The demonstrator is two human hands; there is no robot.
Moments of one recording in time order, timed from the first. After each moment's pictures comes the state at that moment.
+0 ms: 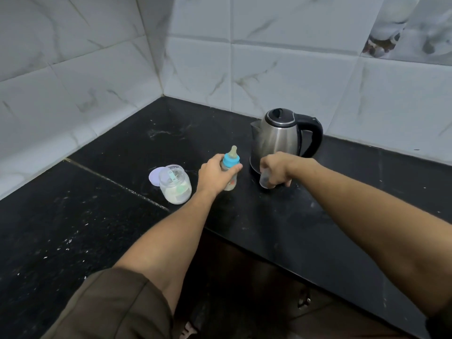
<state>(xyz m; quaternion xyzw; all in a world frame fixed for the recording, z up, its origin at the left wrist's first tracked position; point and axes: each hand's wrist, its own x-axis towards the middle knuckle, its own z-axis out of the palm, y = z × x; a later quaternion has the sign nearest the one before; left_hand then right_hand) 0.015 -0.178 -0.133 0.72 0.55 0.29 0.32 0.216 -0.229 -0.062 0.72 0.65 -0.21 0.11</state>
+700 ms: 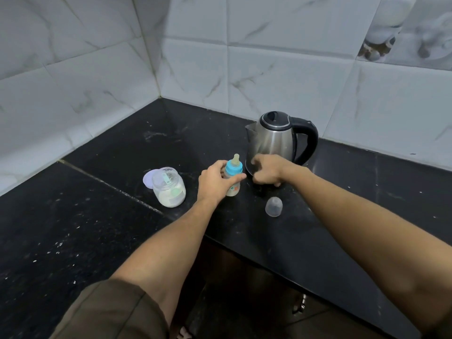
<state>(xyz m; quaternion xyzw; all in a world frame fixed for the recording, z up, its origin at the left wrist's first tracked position) 0.031 -0.193 -0.143 0.71 0.53 0.31 0.35 0.217 -0.228 -0.072 0.74 0.63 -0.23 0.00</state>
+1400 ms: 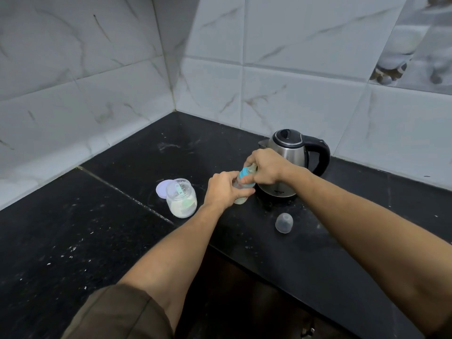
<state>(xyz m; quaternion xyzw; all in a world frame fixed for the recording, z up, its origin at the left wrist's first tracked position) 0.019 -0.180 -0.122 0.76 0.50 0.26 0.31 0.186 -0.196 -0.039 0.65 0.75 -0.12 -0.08</state>
